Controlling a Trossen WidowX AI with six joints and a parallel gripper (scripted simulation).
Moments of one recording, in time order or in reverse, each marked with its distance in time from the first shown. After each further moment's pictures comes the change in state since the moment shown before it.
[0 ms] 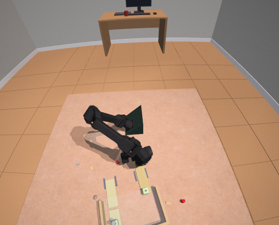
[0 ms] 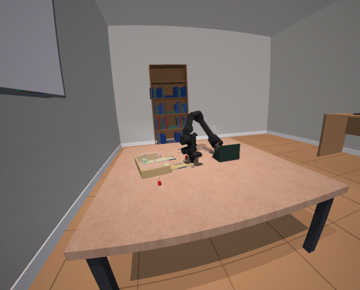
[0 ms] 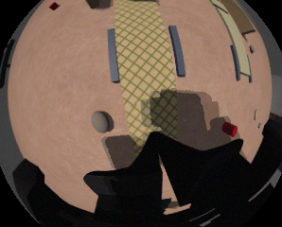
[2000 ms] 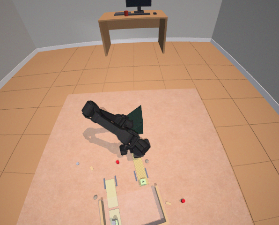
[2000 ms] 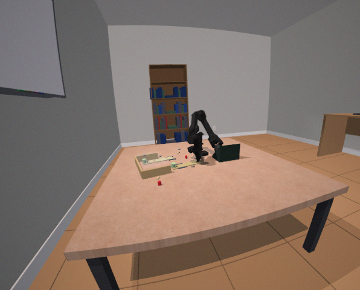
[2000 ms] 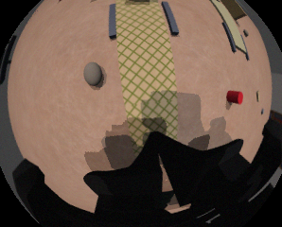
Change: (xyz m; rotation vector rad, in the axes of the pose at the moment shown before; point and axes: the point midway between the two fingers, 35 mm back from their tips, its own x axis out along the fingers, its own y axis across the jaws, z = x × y) arm -0.001 0.002 -0.053 -0.004 0.002 0.000
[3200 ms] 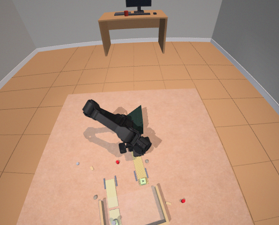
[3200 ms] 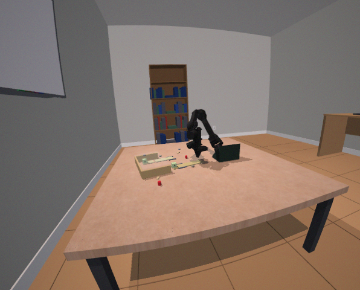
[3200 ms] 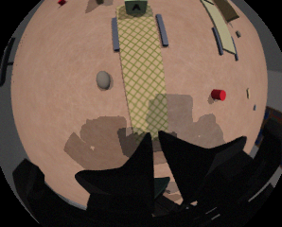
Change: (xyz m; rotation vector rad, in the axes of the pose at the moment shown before) arm -0.037 -0.001 0.007 0.018 0.033 -0.001
